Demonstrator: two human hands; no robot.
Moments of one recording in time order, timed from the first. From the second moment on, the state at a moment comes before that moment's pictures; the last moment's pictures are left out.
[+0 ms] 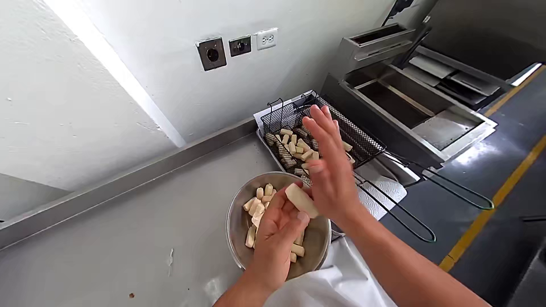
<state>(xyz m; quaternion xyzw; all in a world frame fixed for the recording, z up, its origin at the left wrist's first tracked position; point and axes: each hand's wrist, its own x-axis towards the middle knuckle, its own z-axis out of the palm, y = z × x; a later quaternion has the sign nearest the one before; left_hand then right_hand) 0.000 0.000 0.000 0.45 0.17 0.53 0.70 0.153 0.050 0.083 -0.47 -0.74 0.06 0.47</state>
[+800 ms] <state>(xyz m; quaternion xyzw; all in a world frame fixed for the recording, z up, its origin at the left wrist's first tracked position) -0.078 0.044 -0.047 0.59 0.54 0.35 0.48 0.330 0.115 0.067 -0.79 -0.59 0.11 0.14</state>
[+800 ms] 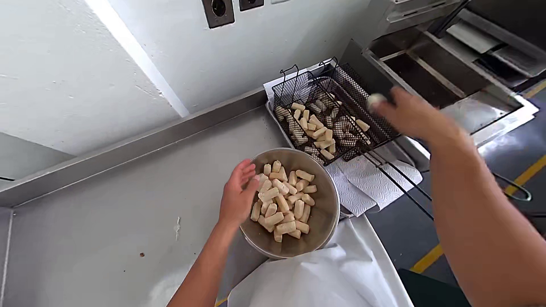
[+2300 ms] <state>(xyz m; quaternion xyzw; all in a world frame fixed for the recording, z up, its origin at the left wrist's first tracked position) -0.038 0.017 -0.068 0.75 0.44 0.34 0.35 0.146 -0.003 -0.038 -0.61 -0.60 0.39 0.34</state>
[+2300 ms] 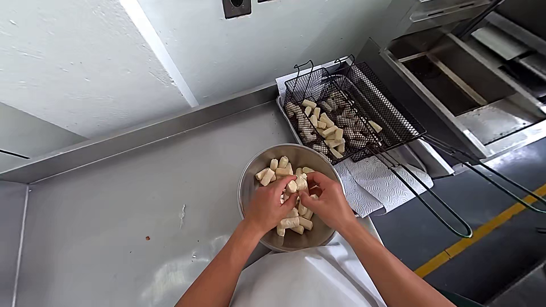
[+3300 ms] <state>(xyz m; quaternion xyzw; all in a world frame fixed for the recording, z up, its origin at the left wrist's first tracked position) -0.036 0.006 -0.036 0.66 0.43 0.37 0.49 0.151 -0.003 -0.007 -0.51 -0.73 0.21 0.41</state>
